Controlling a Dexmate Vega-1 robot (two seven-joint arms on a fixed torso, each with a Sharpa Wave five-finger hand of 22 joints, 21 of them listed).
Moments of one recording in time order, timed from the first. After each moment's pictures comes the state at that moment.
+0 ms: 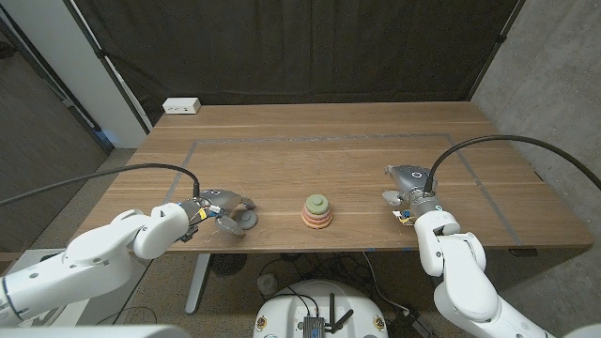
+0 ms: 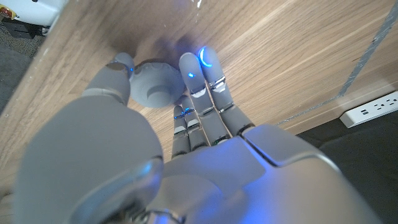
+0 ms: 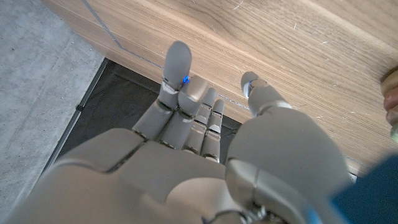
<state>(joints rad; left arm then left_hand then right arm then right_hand) 1.52 1.25 0.14 -2.27 0.54 0.34 -0.19 0.87 -0.09 0.39 -0.16 0.33 0.31 0.03 0.21 0.20 0.35 -0.07 0.20 0.47 0.85 -0.11 1.47 0.38 0.59 -0.06 1.51 0.19 -1.38 -0.70 -0.50 -2.34 -1.35 -0.79 0.31 0.91 -0.02 0.57 -0.16 0.33 0.44 -0.07 0.30 0.32 0.57 -0.14 0.22 0.66 1.06 -0.18 1.45 1.22 1.02 -0.16 1.52 0.21</state>
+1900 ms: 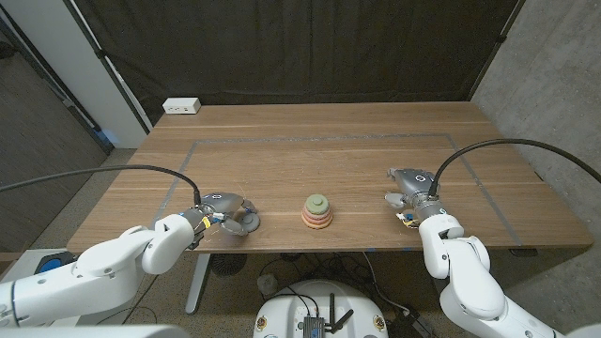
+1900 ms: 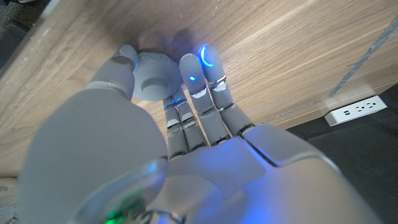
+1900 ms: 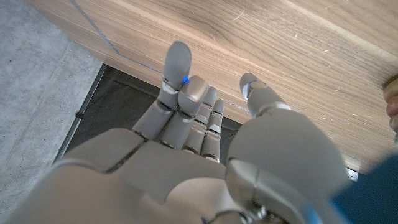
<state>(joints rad) 1.46 1.34 0.32 -2.31 0.43 0.49 0.04 0.98 -0.04 0.40 -0.17 0.33 0.57 -0.01 0.29 0.22 0.62 -0.12 0.28 0.49 0.93 -0.13 1.51 0.39 0.65 -0.06 1.54 0.19 -1.38 -0.76 -0.51 -2.33 -1.20 -0.82 0.19 0.90 0.00 0.57 -0.16 0.34 0.44 -0.07 0.30 0.32 0.59 -0.14 0.21 0.66 1.06 -0.18 1.45 1.22 1.02 -0.16 1.52 0.21</state>
